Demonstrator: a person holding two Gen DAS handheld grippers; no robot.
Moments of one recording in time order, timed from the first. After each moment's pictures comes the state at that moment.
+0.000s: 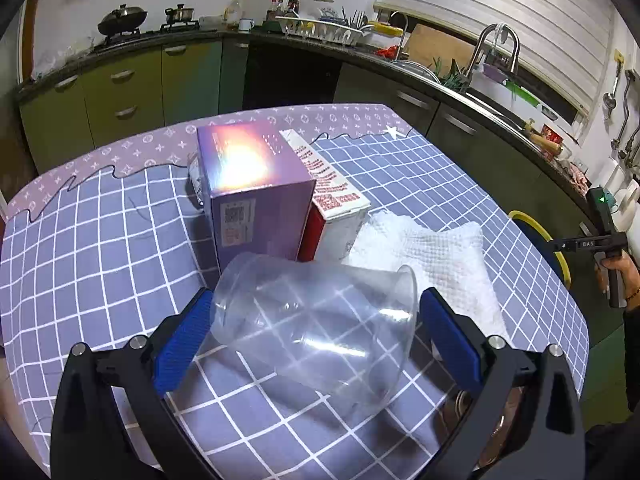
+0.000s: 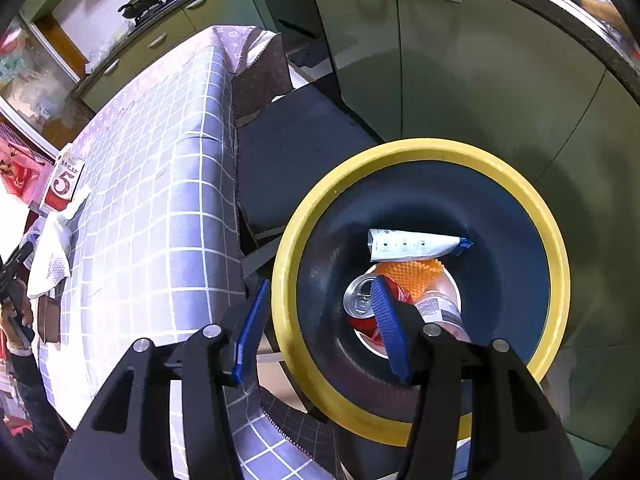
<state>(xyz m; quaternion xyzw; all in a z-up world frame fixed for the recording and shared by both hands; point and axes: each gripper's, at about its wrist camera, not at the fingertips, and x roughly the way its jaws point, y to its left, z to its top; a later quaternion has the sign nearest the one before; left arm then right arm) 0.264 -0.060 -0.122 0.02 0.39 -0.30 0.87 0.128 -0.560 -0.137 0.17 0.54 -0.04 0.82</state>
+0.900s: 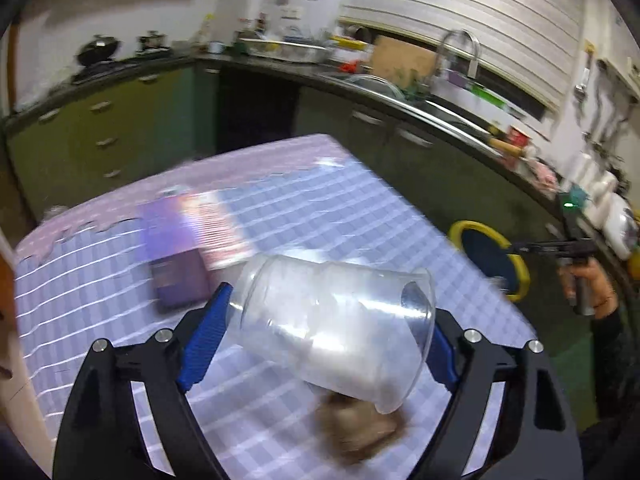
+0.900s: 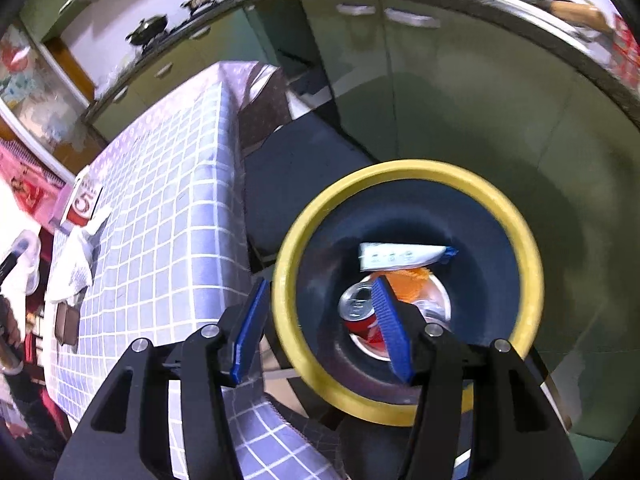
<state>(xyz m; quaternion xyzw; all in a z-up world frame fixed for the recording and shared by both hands) 0.201 -0.116 -0.032 0.04 0.37 -0.36 0.86 0.084 -0.582 -0.103 0.19 0.48 -0.06 0.85</state>
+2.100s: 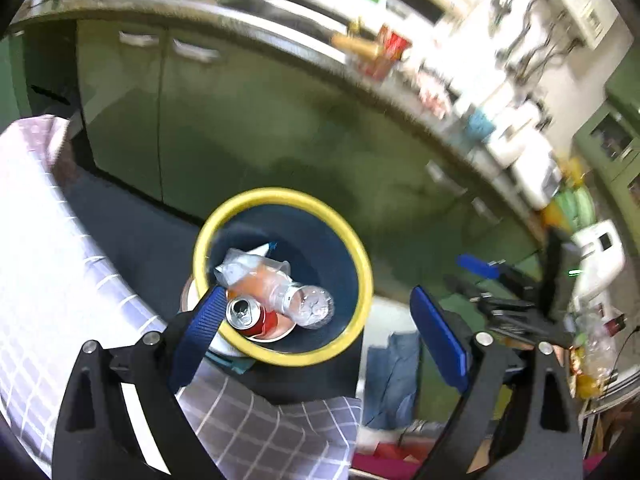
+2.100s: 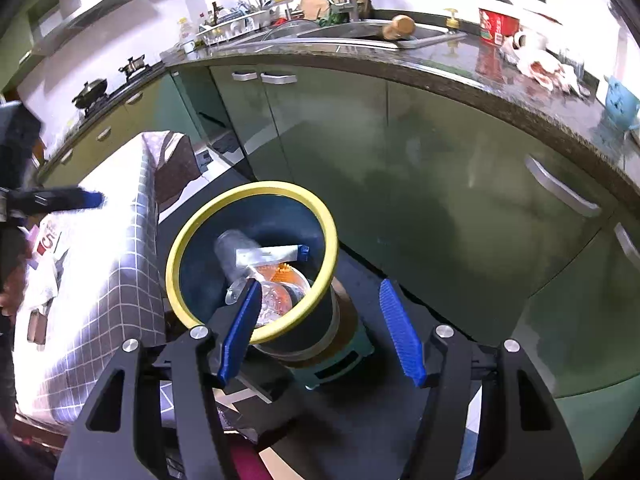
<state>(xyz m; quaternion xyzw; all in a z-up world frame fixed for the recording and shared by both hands) 0.169 -0.456 -0.045 0.06 0.49 -0.54 0.68 -0.061 -0.643 -0.062 0.18 0.41 -0.21 0.87</state>
